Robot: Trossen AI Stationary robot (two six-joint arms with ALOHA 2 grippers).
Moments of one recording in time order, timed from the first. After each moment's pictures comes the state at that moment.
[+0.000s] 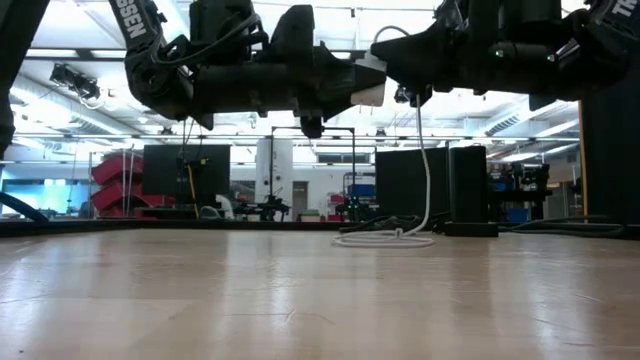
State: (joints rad) left arm 0.03 1.82 0.75 1.21 0.03 -0.15; right arm 0.00 1.47 0.42 1.12 -0.09 0.00
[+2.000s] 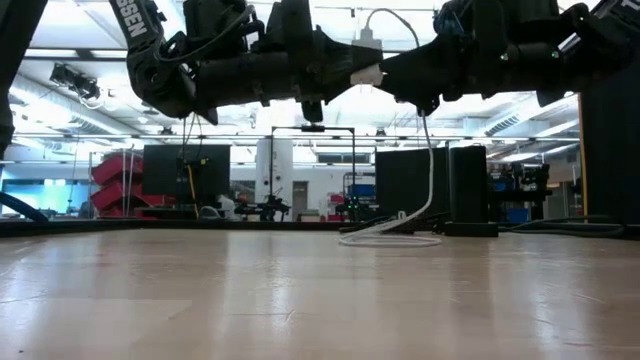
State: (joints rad) left arm 0.03 1.82 0.76 1.29 0.06 -0.10; right arm -0.03 1.36 0.42 0.92 -0.09 0.02
